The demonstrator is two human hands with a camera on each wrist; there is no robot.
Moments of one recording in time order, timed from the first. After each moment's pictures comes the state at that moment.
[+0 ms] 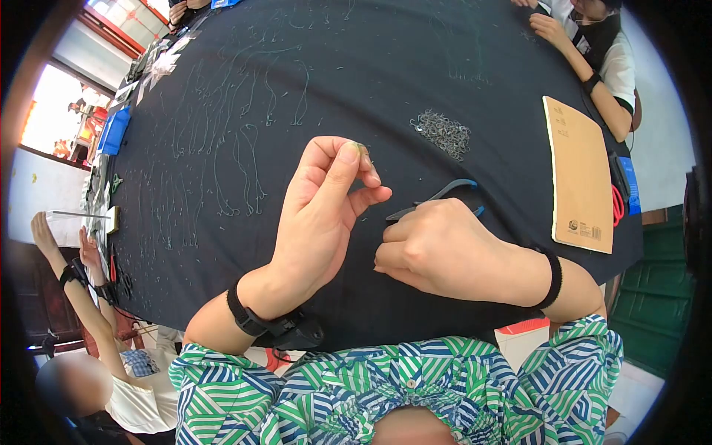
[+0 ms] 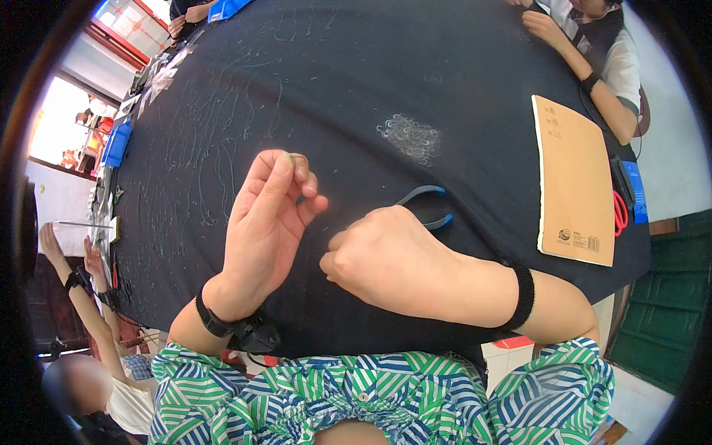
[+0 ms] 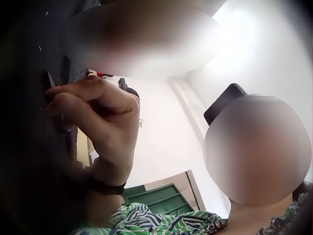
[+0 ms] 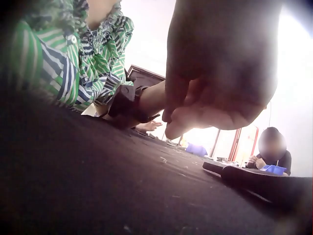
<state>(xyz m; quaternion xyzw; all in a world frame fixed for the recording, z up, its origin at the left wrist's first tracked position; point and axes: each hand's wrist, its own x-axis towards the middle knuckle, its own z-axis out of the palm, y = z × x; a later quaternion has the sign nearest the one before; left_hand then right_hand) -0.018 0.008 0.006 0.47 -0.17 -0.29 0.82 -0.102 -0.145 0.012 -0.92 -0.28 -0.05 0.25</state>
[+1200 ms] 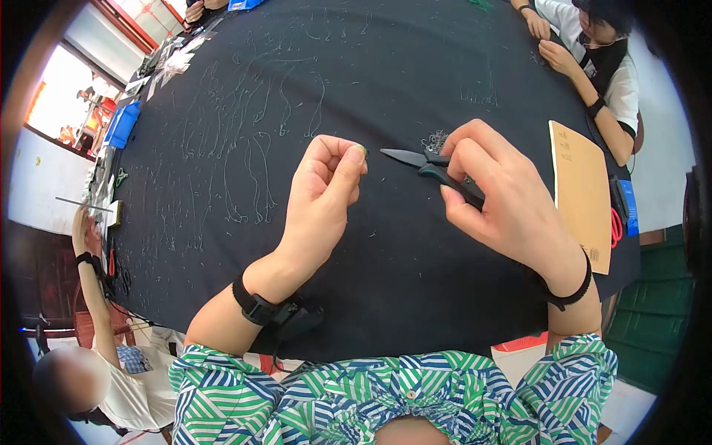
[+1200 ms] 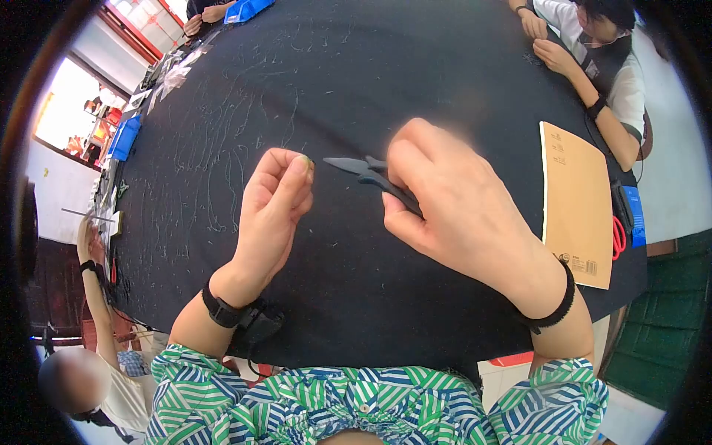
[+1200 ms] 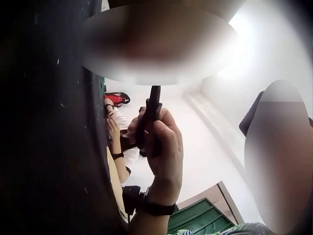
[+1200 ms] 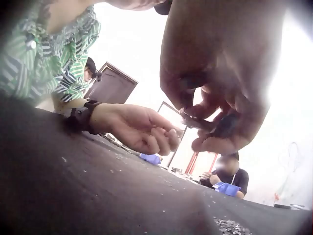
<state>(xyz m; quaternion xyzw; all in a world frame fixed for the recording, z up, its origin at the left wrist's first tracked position) 0.014 0.011 -0.007 0.58 -0.19 -0.21 0.76 -0.087 -0.190 0.049 -0.95 -0.11 -0.17 0.23</state>
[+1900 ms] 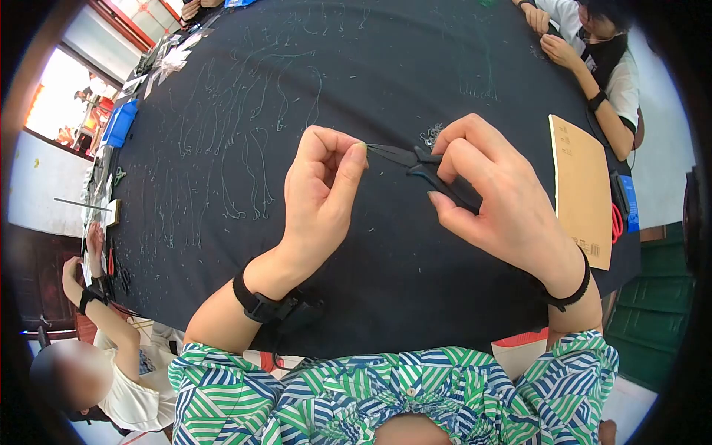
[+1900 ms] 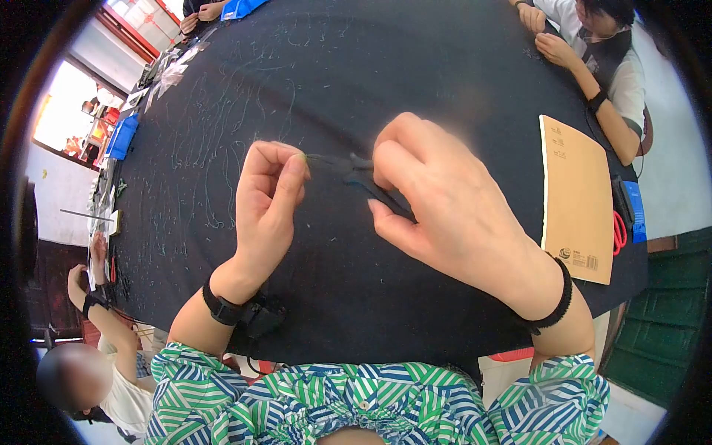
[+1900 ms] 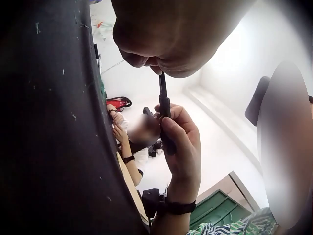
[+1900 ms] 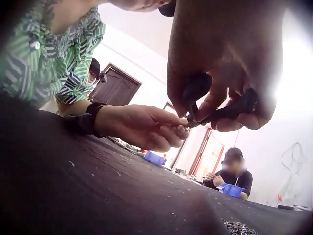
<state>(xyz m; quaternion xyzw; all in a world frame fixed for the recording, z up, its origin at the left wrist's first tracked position) 0.014 0.012 -0.013 0.66 -0.33 -0.06 0.67 -0.088 -0.184 0.048 -0.94 -0.14 -0.19 0.25</state>
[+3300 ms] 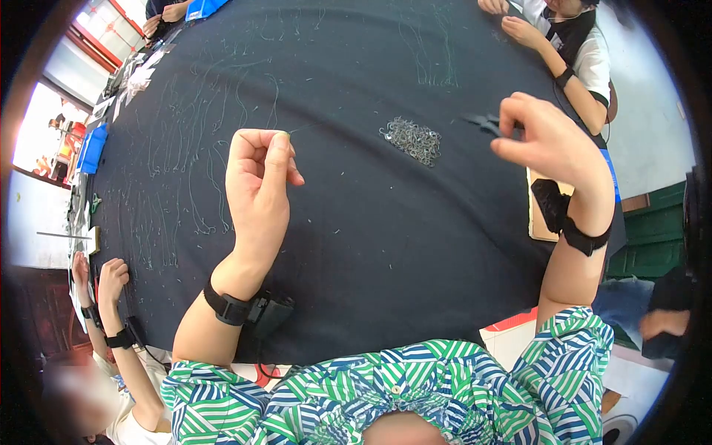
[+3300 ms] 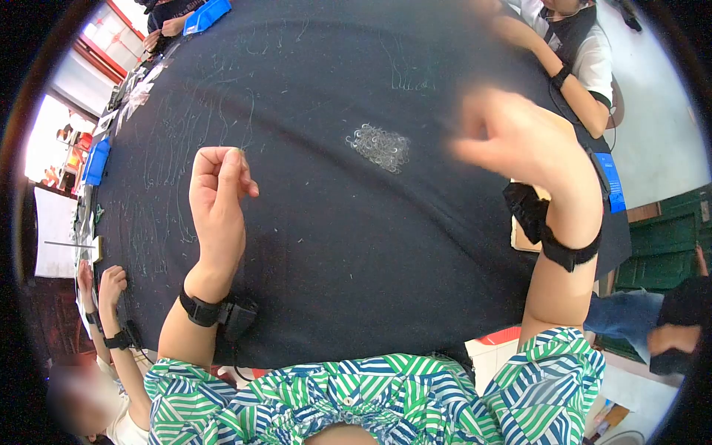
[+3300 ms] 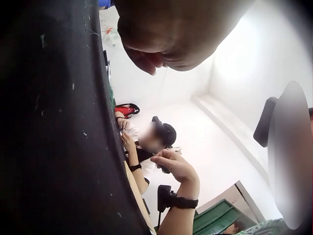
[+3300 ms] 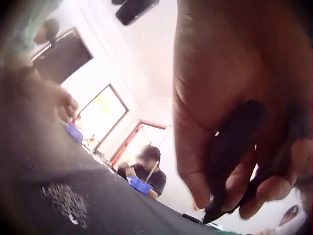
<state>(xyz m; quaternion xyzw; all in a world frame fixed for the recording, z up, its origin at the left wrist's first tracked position) 0.032 0.014 -0.017 0.64 -0.28 -0.03 0.72 -0.107 -0.293 0.064 -0.99 0.04 -0.04 0.10</state>
